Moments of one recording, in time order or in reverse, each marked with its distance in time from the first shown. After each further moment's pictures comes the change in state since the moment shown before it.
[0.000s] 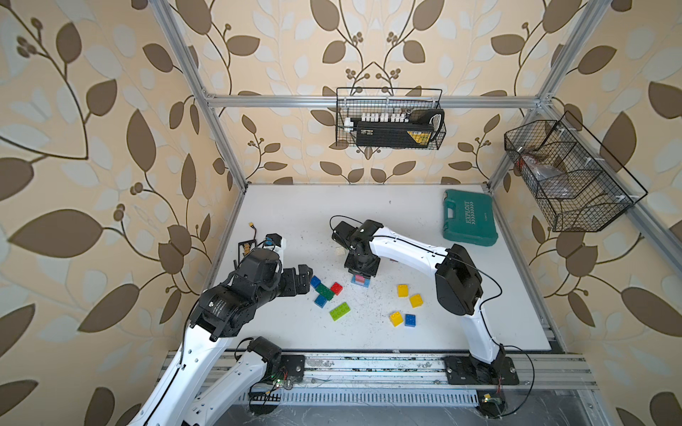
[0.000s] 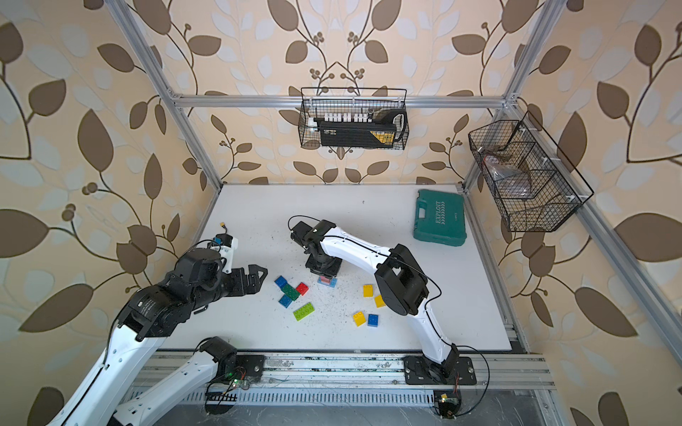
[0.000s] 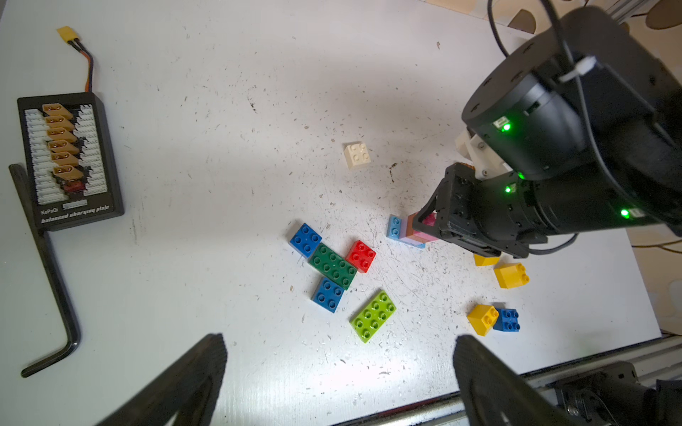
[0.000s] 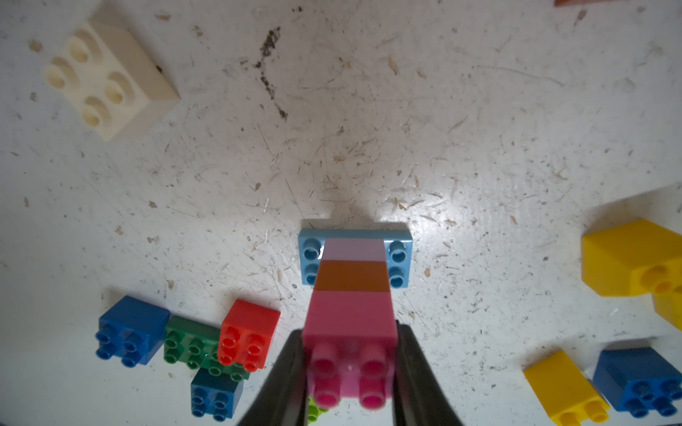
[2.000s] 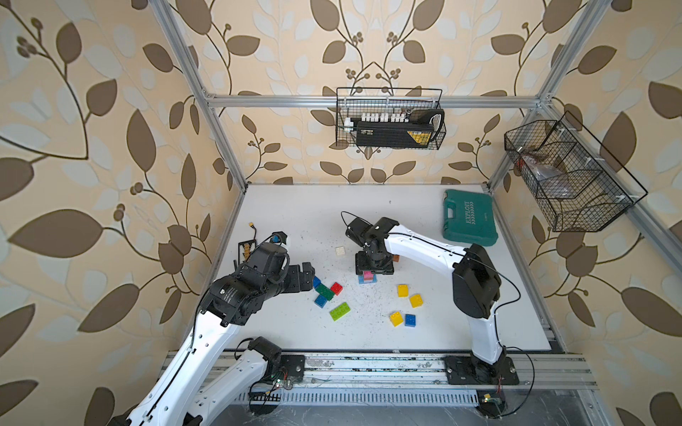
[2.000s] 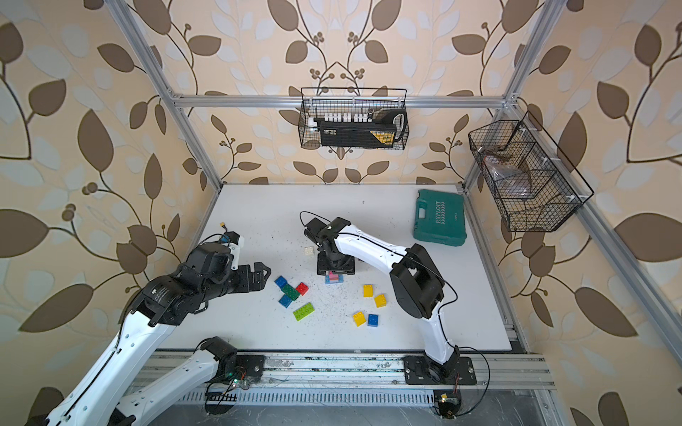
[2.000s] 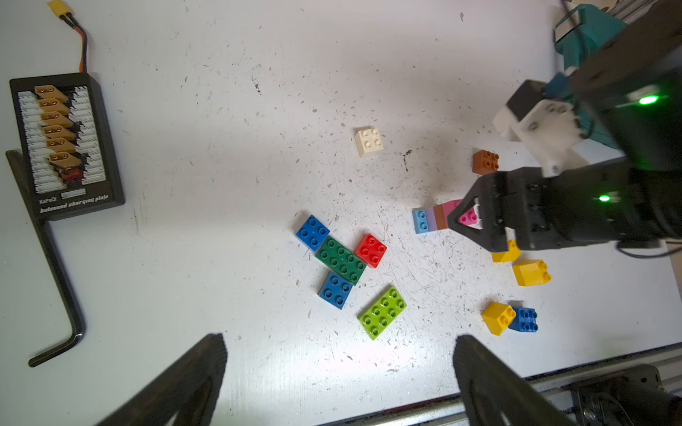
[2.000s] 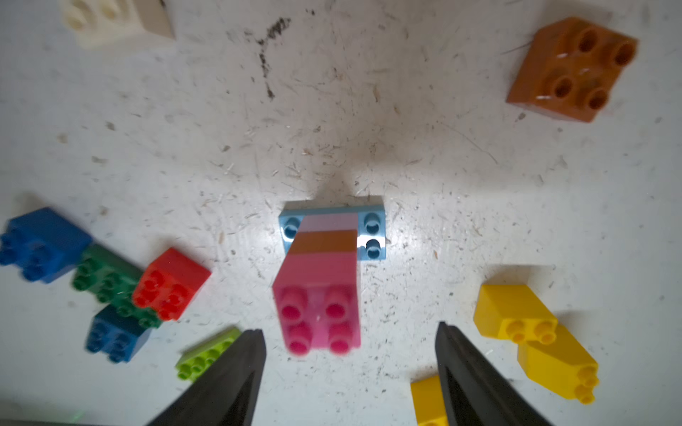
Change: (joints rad) left arm 0.000 0.073 0.000 -0.001 -0.009 -0.001; right arm -0.047 -0.204 -0.170 0.039 0.008 -0.388
